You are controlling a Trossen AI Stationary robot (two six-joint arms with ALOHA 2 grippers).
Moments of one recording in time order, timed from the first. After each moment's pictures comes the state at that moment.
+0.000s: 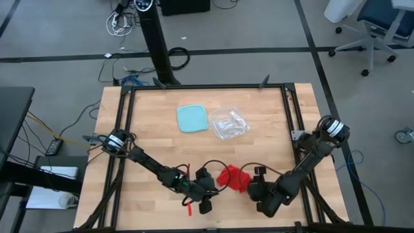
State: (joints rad) left arm -0.50 2.04 1.16 0.25 -0.34 -0.59; right arm 0.87 1.75 0.97 -0.57 0.50 0.73
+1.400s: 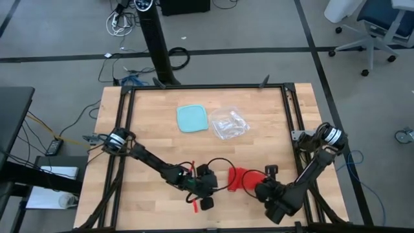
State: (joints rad) left arm -0.46 2.04 1.24 0.05 -0.30 -0.55; right arm 0.95 1.83 1.16 -1.12 0.45 0.95
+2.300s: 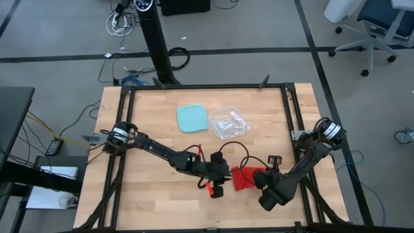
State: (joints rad) left arm -0.31 2.04 1.37 0.06 -0.17 -0.25; right arm 0.82 1.79 1.12 -1.25 0.32 0.99
